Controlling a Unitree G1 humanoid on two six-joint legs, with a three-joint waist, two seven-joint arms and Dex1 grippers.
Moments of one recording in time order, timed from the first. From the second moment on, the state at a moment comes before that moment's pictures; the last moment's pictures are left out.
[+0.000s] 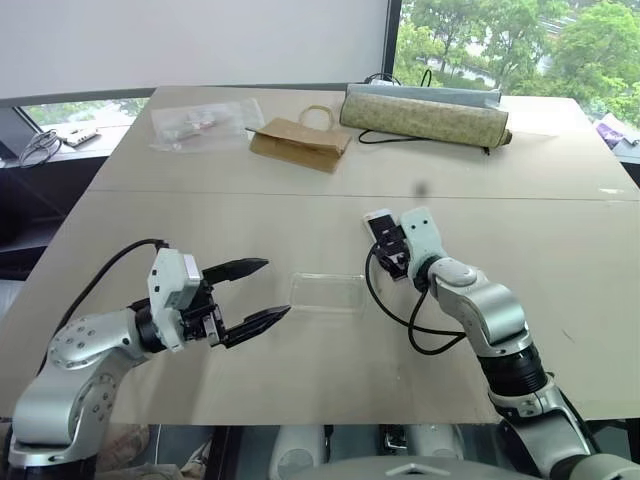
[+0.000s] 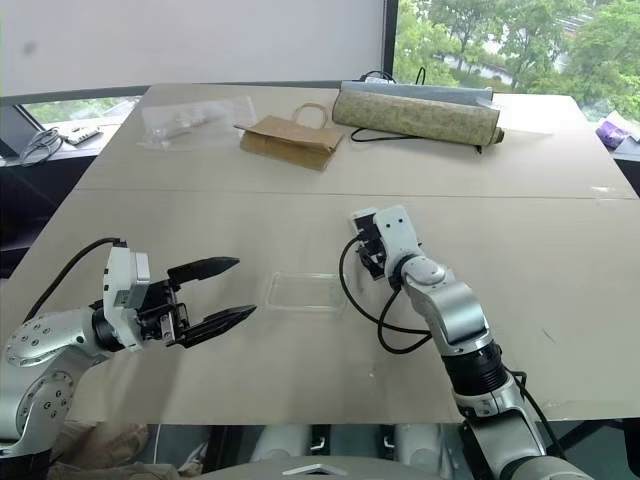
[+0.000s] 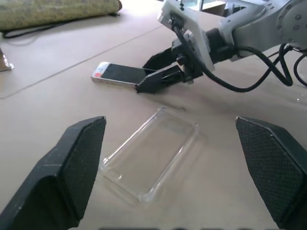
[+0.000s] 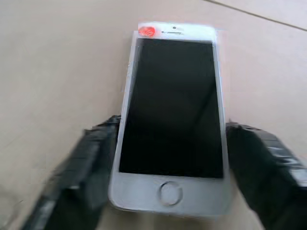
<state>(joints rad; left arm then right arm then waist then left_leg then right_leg) 0.17 0.72 0.35 -0.46 -0.65 0.37 -1.07 -0.42 -0.13 0.22 -0.21 0.14 0.98 0.12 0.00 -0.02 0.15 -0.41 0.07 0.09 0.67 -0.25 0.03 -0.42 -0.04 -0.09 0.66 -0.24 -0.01</state>
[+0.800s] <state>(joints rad) -0.09 0.82 -0.08 -0.27 -0.37 0.36 -1.15 -0.17 -0.59 0.09 -0.51 0.30 0.72 0.60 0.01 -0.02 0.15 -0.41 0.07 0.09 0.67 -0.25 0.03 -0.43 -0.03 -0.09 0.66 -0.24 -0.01</state>
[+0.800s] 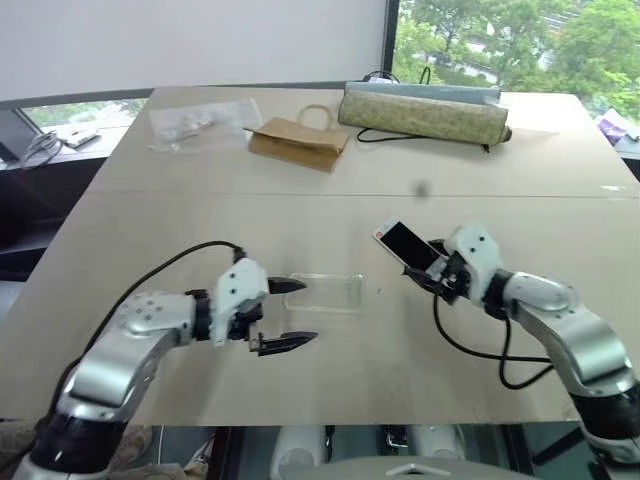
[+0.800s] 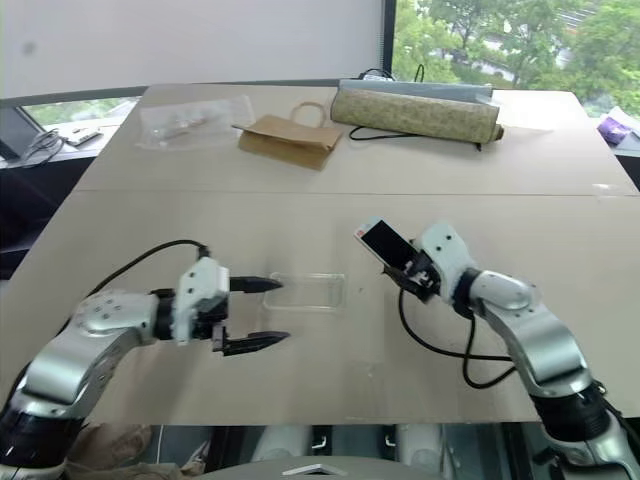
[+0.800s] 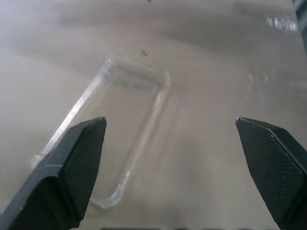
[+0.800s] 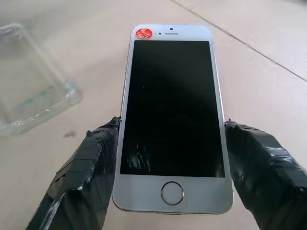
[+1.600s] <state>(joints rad) -0.42 0.64 -0.31 0.08 -0.18 0.19 -1.28 0.06 -0.67 -0.15 -0.76 0.41 0.78 0.59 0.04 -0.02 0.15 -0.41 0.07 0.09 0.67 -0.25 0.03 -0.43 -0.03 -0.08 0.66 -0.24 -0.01</state>
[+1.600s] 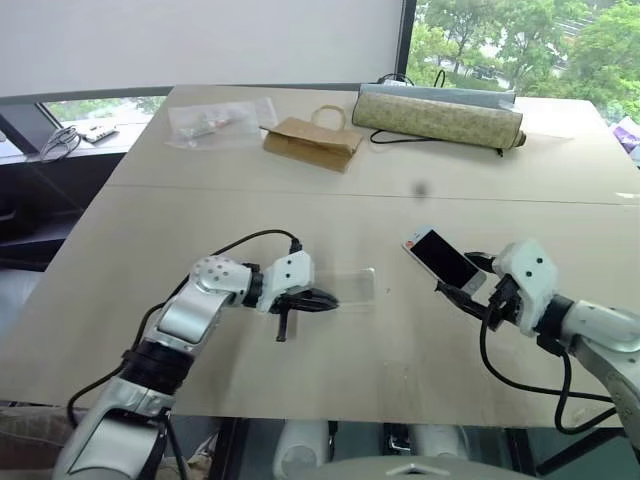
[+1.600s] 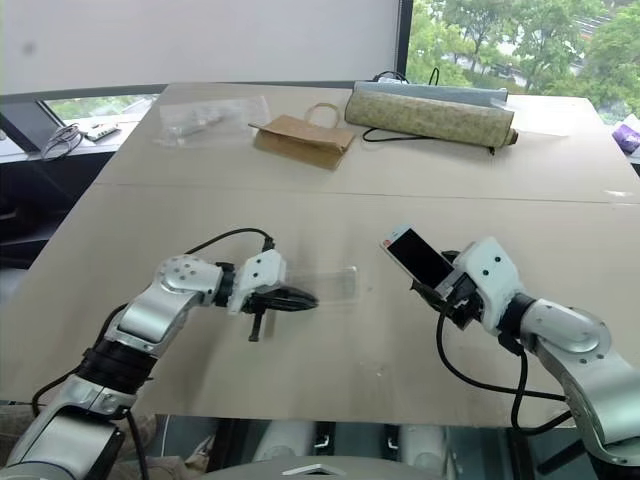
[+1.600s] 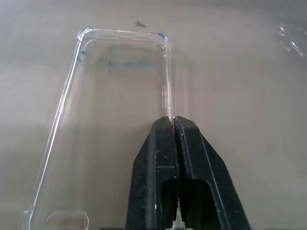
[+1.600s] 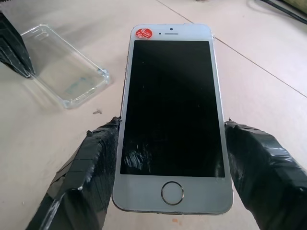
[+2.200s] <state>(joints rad) -0.50 0.45 -0.38 0.11 -0.15 0.26 -1.28 0.10 -0.80 -0.23 -0.77 0.46 0.67 0.72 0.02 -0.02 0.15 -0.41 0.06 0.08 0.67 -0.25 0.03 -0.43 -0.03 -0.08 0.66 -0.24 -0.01</state>
